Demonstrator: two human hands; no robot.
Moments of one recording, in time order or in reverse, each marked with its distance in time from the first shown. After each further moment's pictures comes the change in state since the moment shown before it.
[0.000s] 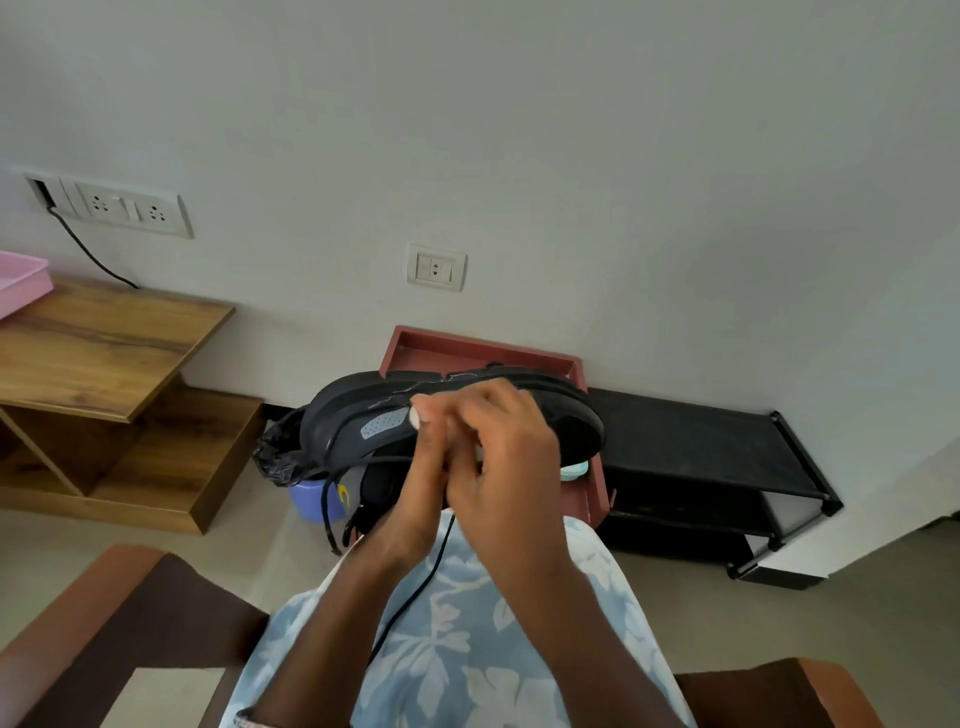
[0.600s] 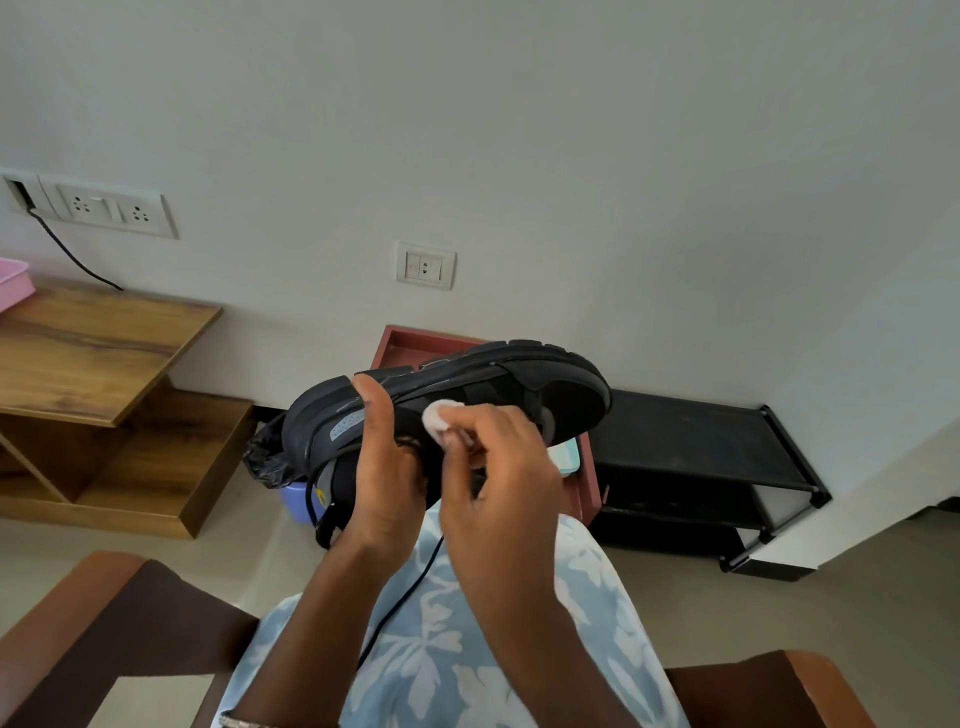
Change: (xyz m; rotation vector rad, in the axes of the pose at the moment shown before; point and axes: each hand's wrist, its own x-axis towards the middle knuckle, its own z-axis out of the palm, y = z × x) left_hand -0.001 0.013 0.001 -0.297 0.079 -0.117; right_hand -0.024 0.004 0.007 0.036 0.189 0.095
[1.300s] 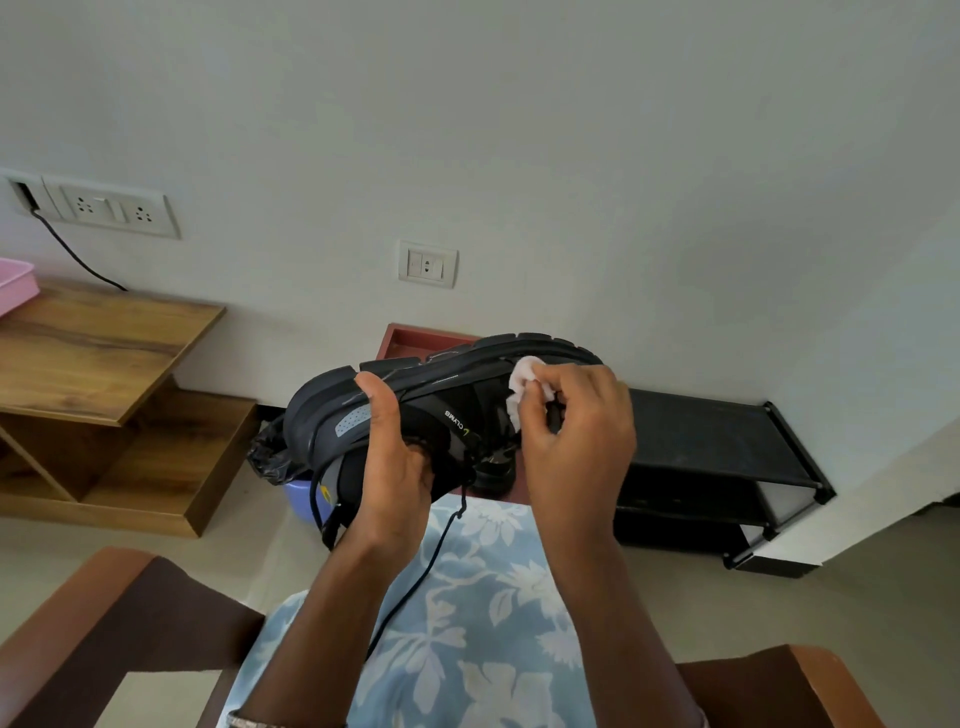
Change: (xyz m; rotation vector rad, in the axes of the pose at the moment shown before) left_hand -0.001 0.002 0.007 -0.019 0.017 0.016; right_hand 0.043 0.044 -0.014 -0.214 0.203 0.063
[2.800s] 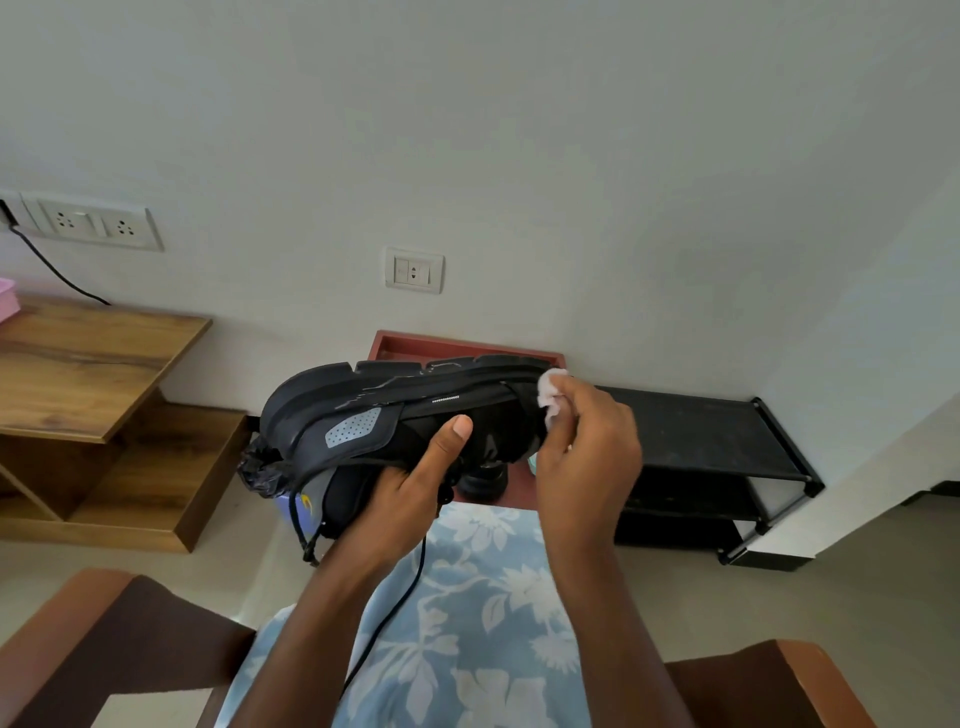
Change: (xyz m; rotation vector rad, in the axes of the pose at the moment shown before) left_hand -0.005 -0.007 0.000 0.467 0.079 0.097; right_hand -0.003 0.020 -0.003 -0.014 0.051 0.103
